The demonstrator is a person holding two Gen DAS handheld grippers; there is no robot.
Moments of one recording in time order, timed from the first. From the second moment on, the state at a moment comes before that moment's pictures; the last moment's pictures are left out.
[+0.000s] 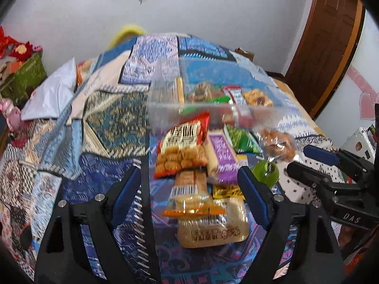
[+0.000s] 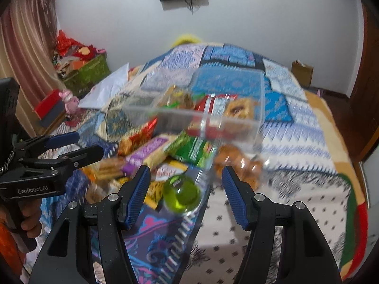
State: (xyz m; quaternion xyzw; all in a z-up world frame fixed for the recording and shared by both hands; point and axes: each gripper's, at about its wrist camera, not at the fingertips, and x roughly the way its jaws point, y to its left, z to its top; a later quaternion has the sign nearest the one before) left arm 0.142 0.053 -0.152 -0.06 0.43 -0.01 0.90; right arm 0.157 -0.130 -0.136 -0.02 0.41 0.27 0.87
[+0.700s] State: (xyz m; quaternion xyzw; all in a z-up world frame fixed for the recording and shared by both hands) left arm 0.145 0.053 -0.187 -0.09 0.43 -0.03 0.90; right arm 0.164 -0.116 -0.181 0.01 0.46 0.28 0.84
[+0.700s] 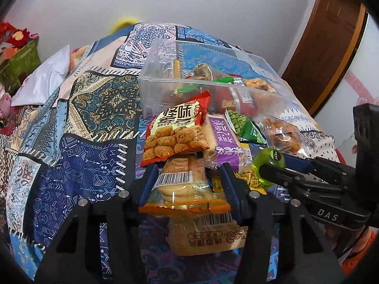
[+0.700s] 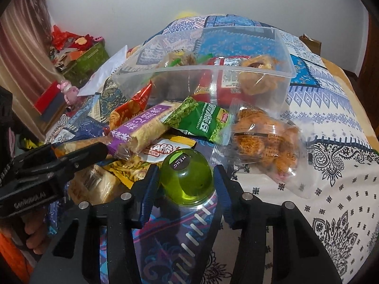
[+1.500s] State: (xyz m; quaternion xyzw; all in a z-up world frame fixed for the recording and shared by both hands) left arm 0.111 0.058 -0.110 -0.08 0.34 -0.01 0.94; right arm 0.156 -0.142 -0.139 0.03 0.41 0.27 0.87
